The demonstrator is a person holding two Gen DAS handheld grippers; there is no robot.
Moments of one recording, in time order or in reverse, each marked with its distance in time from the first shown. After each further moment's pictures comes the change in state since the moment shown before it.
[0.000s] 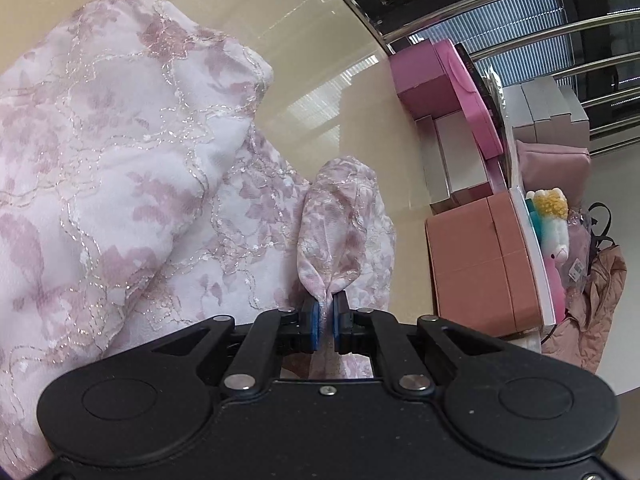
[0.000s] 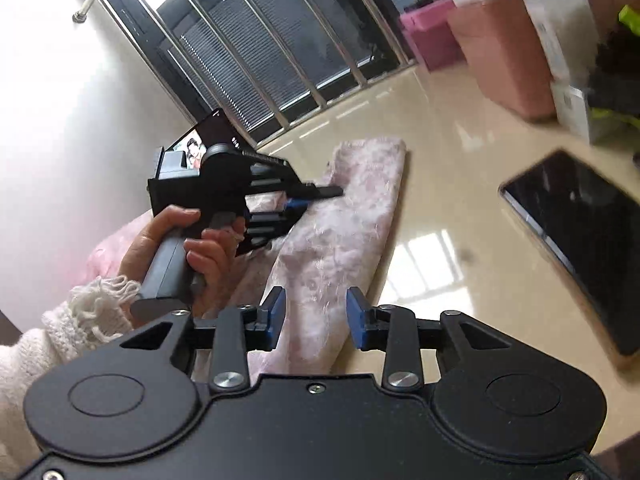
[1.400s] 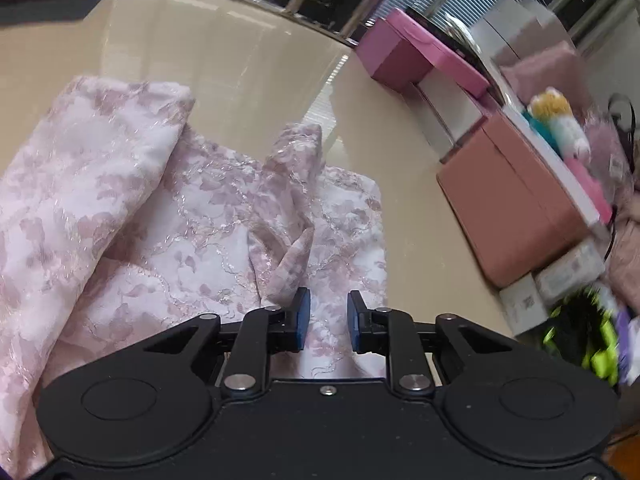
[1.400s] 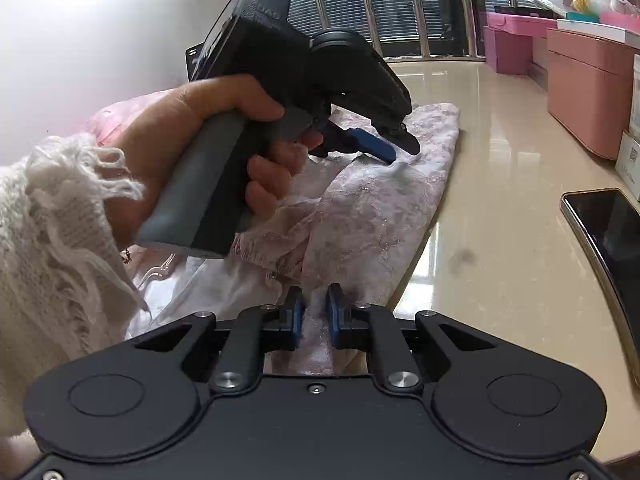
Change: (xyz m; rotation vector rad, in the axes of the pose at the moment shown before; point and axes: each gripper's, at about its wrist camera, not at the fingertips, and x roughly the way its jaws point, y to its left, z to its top) left arm -0.008 -0.057 -0.046 0.321 -0.082 0.200; right arm 0.024 0.054 -0.035 -0.348 0.156 -0.096
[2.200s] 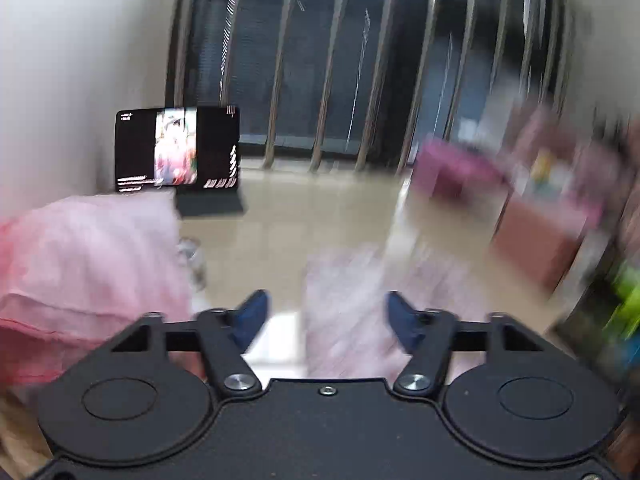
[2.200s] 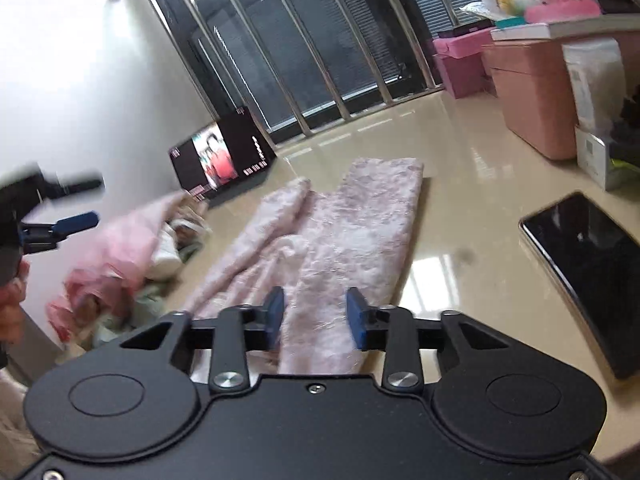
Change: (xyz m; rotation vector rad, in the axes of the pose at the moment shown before) left arm -0.221 0.023 -0.060 0.361 -0.363 0.321; right arm -0.028 -0.033 0.020 0.195 -0.174 0.026
